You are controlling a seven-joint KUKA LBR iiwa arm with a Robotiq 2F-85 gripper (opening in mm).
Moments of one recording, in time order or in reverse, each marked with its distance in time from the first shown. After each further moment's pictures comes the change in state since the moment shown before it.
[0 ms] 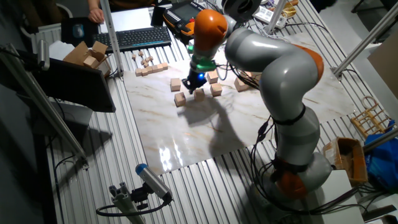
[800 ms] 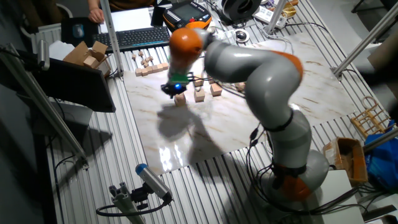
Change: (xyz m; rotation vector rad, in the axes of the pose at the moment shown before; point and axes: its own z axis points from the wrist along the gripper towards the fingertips) arm -0.023 0.075 0.053 0.110 -0.155 0.086
